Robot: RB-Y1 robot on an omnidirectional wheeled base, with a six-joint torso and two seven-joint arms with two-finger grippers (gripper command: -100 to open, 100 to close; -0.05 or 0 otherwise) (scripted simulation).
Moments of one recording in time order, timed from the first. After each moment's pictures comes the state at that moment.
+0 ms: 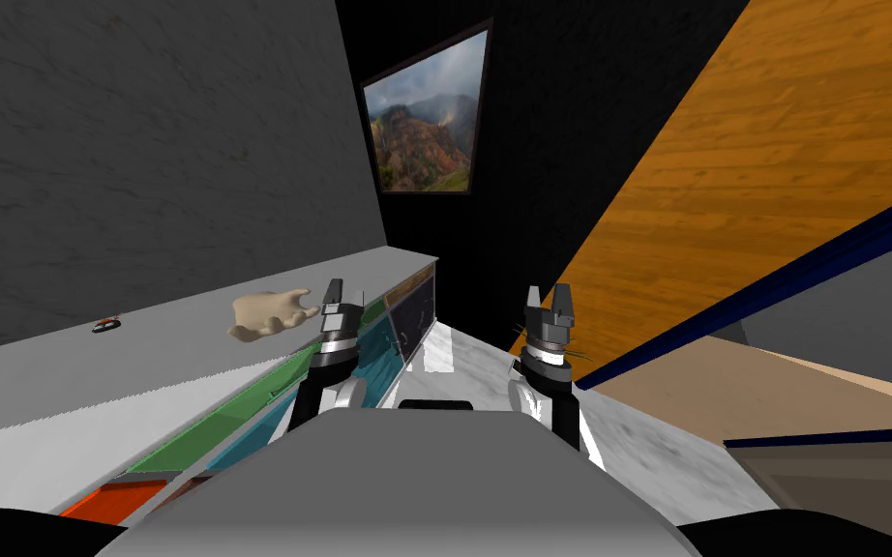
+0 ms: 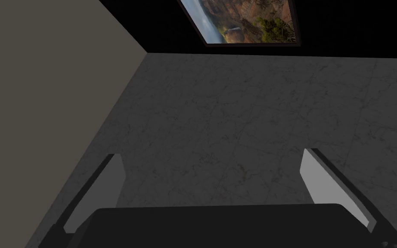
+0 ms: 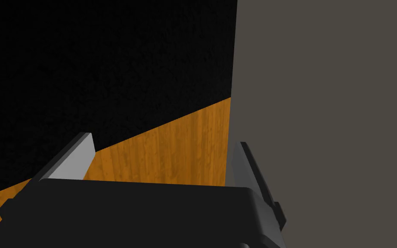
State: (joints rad) left arm 0.52 -0.04 -0.05 -2.26 0.02 -0.47 -0.15; right arm 0.50 -0.01 0.03 -2.33 0.00 -0.64 0.16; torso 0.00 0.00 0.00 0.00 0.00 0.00
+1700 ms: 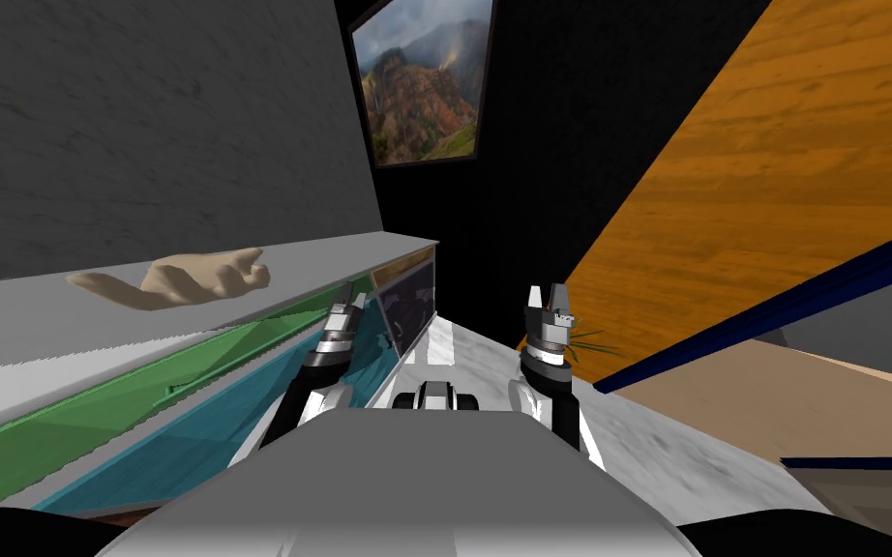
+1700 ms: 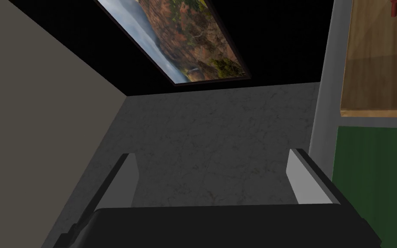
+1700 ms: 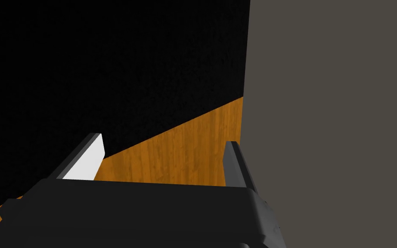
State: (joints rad) left arm 0.53 0.13 -0.03 -2.28 0.04 -0.38 -0.16; right arm 0.50 -0.01 0.03 -2.33 0.00 -0.64 0.16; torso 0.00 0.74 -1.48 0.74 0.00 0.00
